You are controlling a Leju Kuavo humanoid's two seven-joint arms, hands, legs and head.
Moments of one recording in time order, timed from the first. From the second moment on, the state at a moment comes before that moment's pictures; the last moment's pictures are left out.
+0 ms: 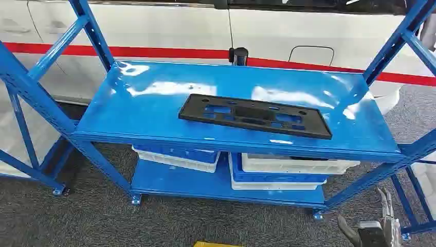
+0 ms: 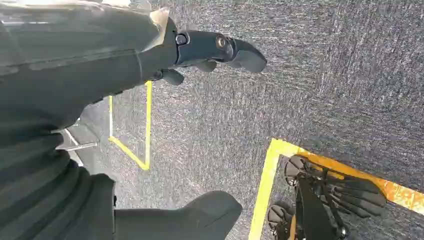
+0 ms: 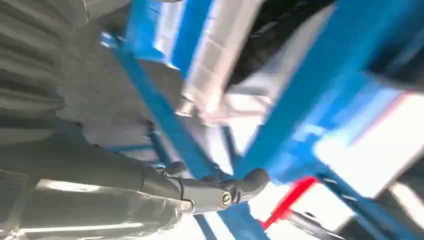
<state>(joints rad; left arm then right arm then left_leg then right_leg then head) -0.05 -0.07 0.67 -0.20 -0.34 0.06 0.19 0.30 -0.12 0.02 -1.46 0.47 -0.30 -0.47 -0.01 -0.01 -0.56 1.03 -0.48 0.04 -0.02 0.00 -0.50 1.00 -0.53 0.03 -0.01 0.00</state>
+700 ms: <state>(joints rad) -0.06 -0.07 0.67 -0.19 -0.41 0.06 0.16 0.36 -0.22 0.33 -1.87 0.74 -0.60 -0.45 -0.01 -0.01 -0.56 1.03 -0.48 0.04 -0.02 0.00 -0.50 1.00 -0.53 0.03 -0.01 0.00</state>
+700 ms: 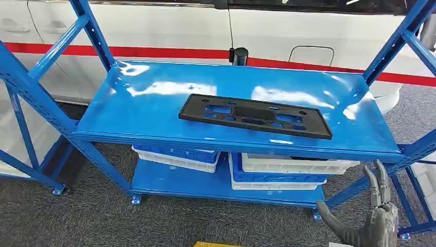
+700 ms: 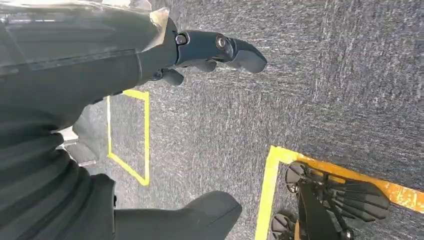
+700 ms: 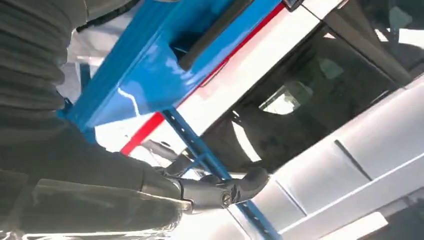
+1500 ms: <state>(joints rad) -0.15 -0.07 0.66 -0.19 -0.50 0.09 0.07 -0.02 -0.04 0.46 -1.50 1.13 -0.48 -0.20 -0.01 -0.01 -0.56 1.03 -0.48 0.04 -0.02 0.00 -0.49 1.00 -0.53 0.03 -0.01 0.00</state>
